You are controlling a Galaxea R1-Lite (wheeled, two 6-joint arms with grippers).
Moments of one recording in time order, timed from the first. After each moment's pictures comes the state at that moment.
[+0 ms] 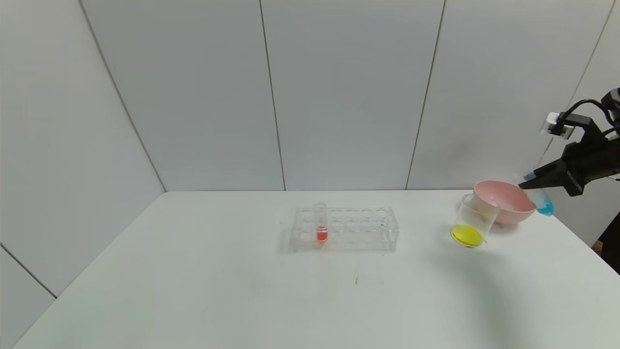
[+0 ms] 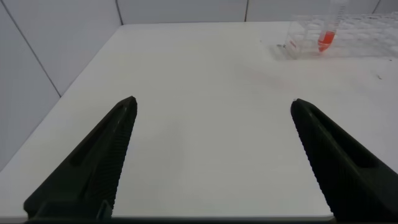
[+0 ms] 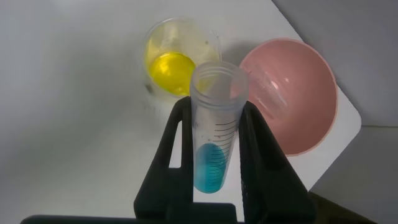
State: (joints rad) left arm 0.00 0.00 0.00 0.00 0.00 0.00; right arm -0.28 2.08 -1.99 0.84 0.55 -0.95
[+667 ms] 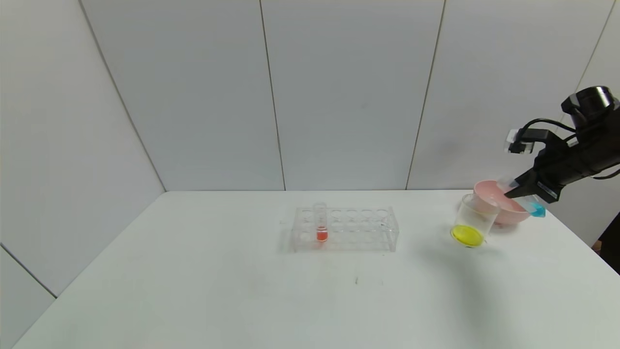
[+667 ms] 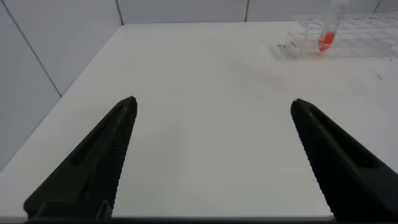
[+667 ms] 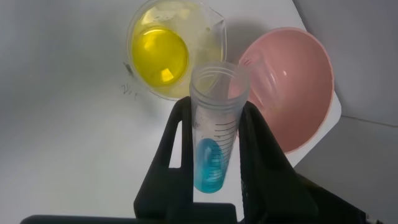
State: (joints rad) left arm 0.00 0.00 0.00 0.00 0.00 0.00; right arm -0.17 2.12 -2.00 0.84 0.29 -1.00
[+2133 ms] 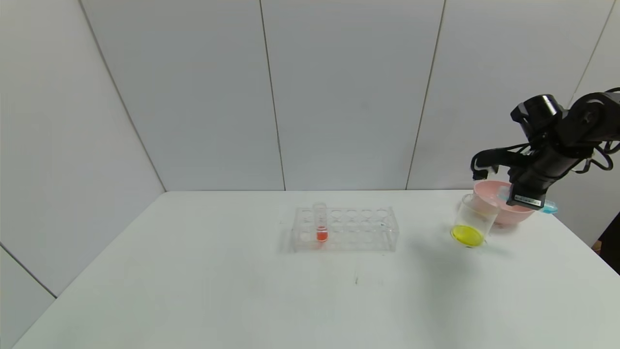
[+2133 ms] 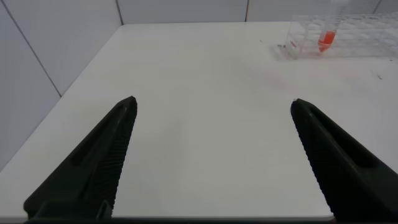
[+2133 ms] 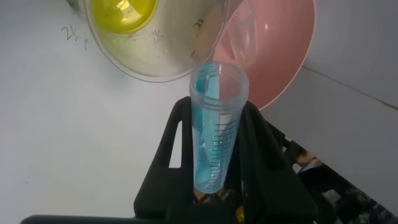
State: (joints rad) left arm 0.00 0.00 0.00 0.00 0.00 0.00; right arm 0.00 2.16 -2.00 0.83 -0.24 -1.09
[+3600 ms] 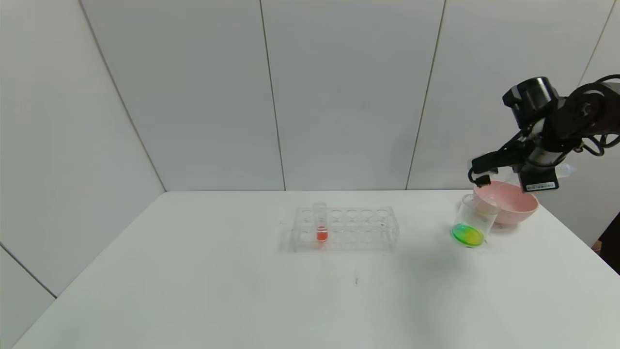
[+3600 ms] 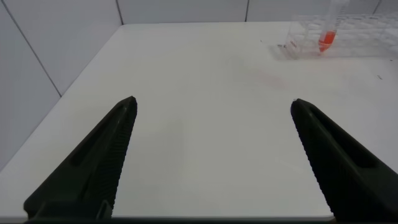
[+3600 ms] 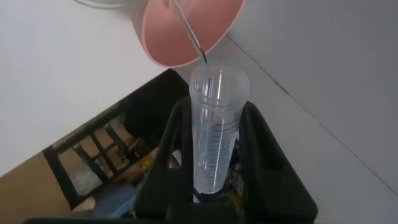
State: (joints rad) left arm 0.00 0.00 0.00 0.00 0.00 0.00; right arm 0.07 2.11 -2.00 0.73 -0.53 -1.49
